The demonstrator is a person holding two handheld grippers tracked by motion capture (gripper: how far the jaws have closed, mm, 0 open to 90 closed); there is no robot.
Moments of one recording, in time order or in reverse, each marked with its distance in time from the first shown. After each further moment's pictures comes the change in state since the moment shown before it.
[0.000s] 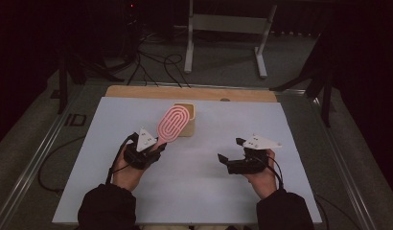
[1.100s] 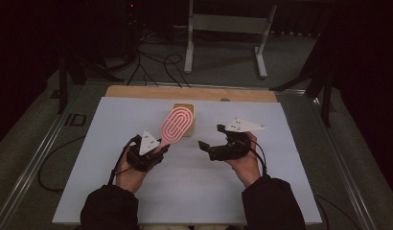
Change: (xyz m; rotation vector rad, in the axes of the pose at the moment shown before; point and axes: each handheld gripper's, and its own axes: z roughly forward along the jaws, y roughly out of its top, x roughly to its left) left arm -0.009 -0.001 0.001 -0.029 -0.009 0.017; right arm 0.023 0.058 0.030 -0.041 0.101 0.015
